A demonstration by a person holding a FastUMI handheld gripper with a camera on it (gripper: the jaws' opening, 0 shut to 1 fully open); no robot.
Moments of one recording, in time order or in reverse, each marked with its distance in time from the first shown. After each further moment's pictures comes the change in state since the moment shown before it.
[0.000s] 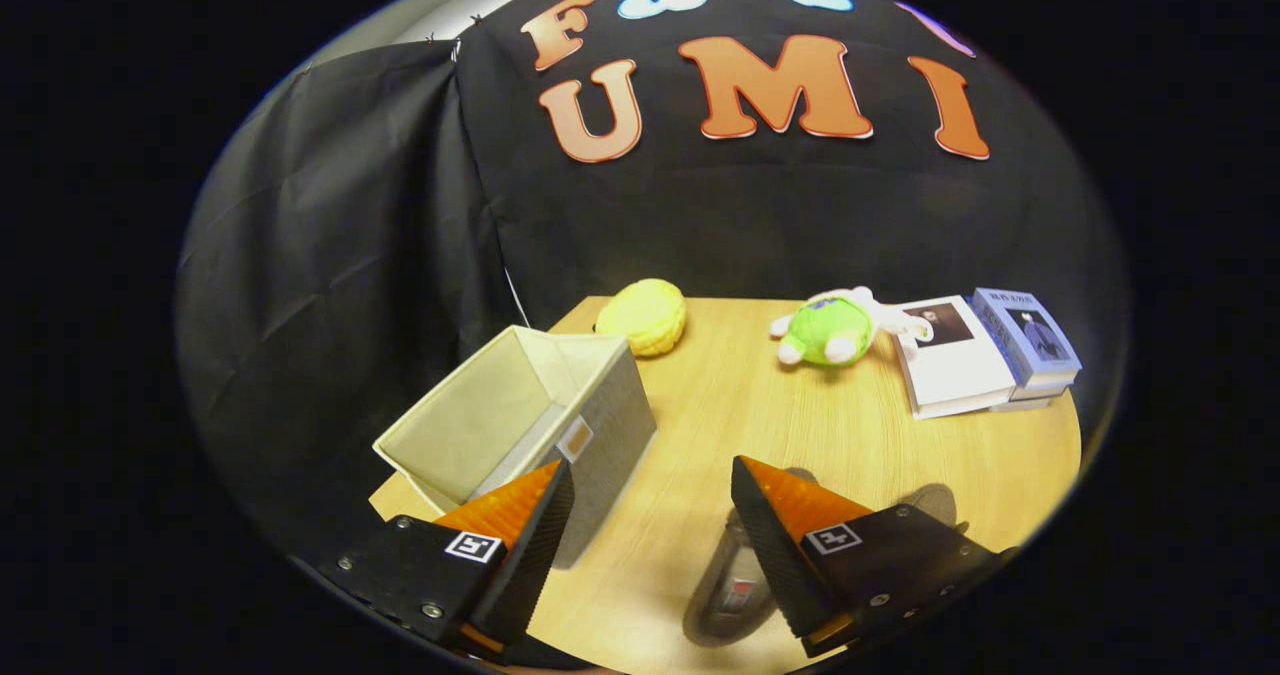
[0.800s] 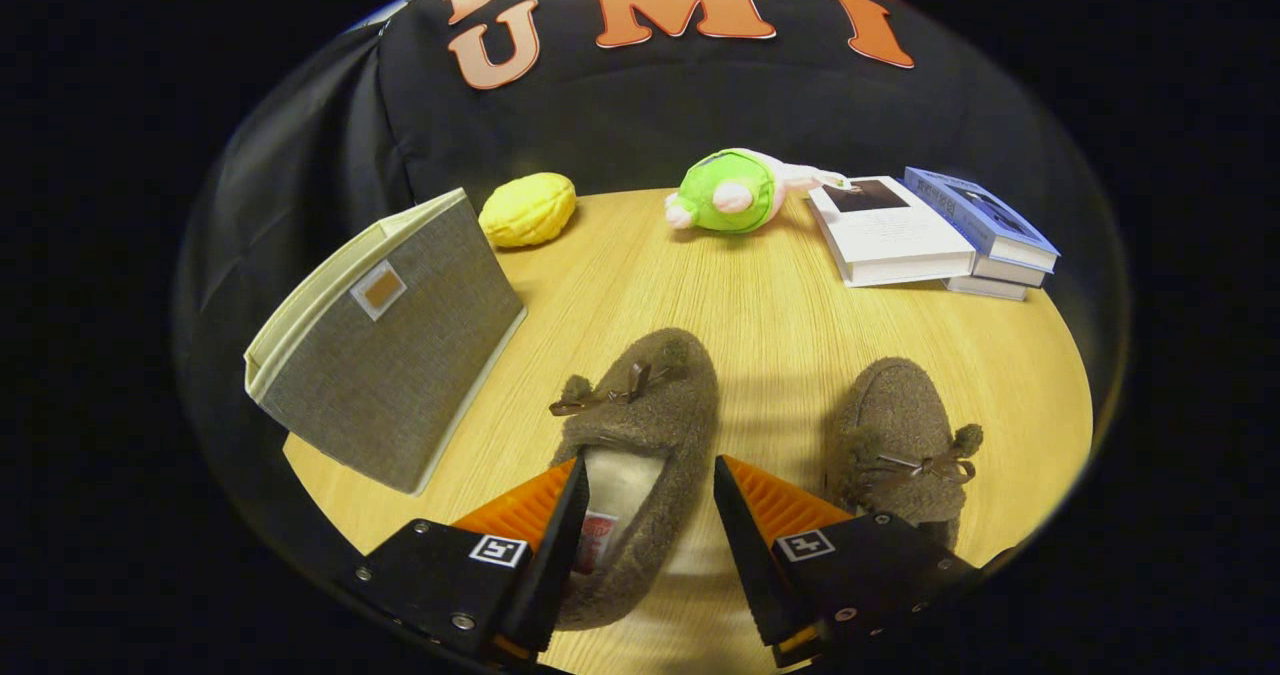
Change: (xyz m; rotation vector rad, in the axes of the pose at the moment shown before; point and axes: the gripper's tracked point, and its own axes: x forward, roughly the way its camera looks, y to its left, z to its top) arm 0.033 -0.101 -0.119 0.025 0.189 -0.179
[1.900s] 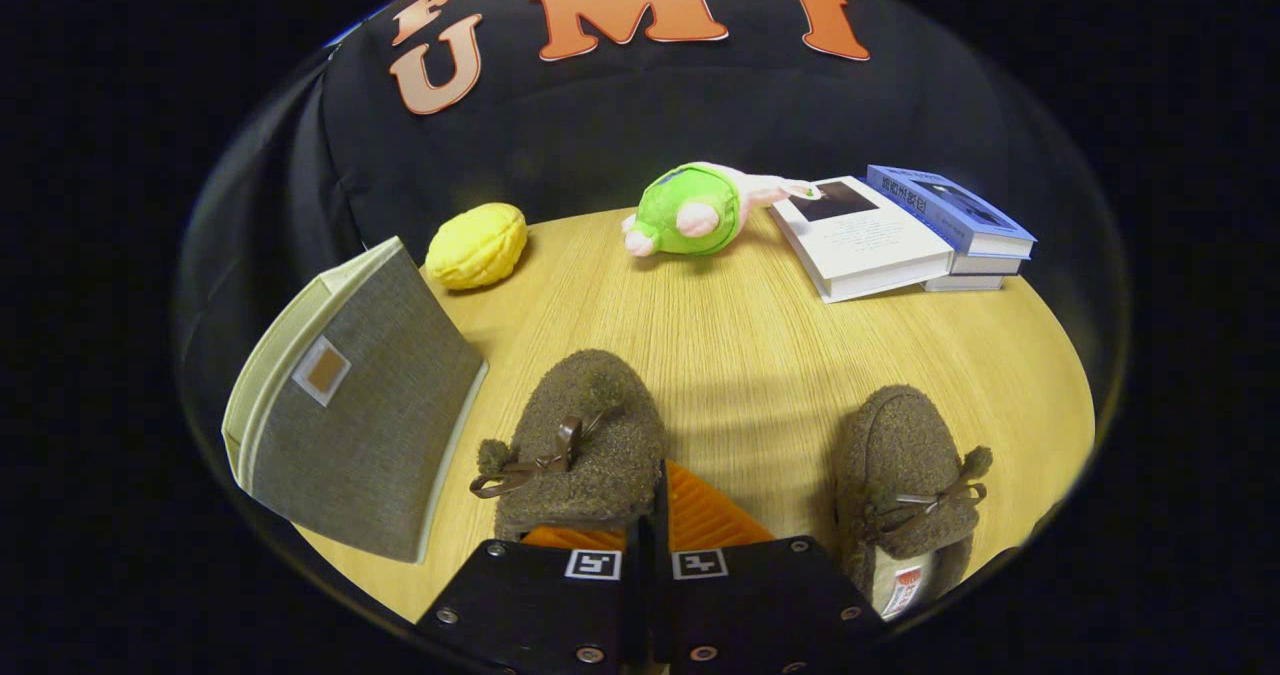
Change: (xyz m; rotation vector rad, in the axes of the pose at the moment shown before) arm 0.008 0.013 0.049 0.169 -0.038 -0.072
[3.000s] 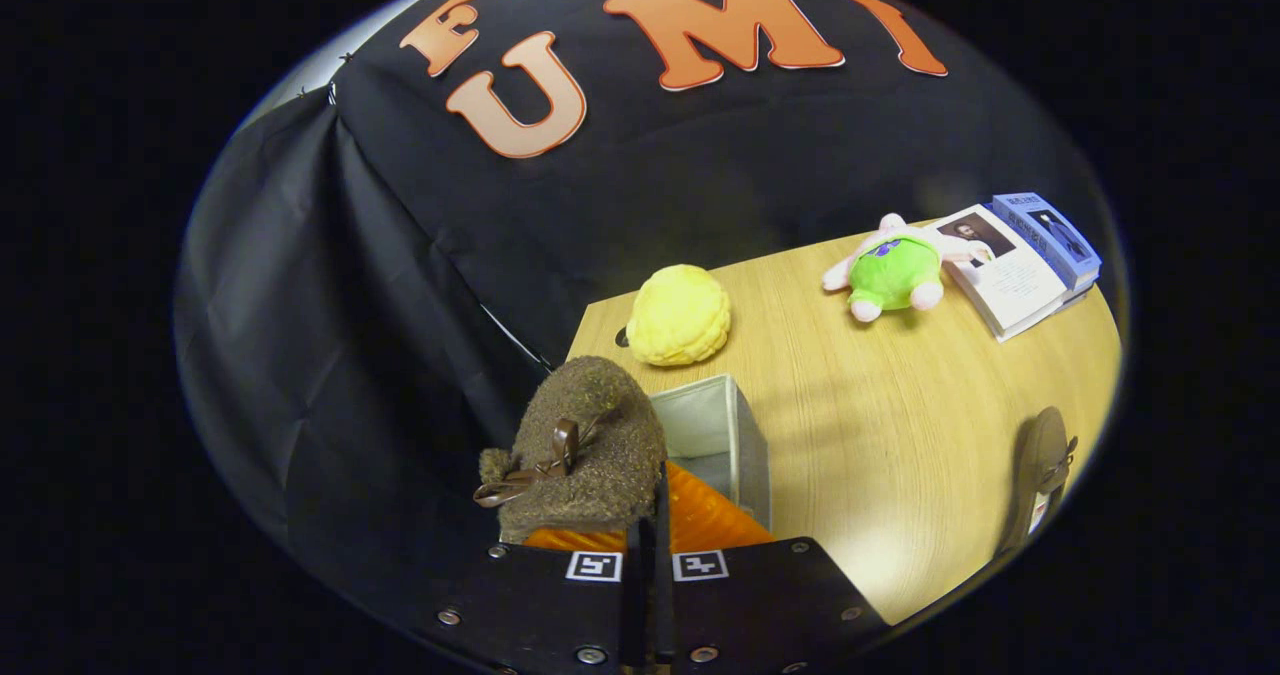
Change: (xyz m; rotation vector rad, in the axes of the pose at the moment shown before) arm -0.038 0.249 0.102 0.134 0.043 0.230
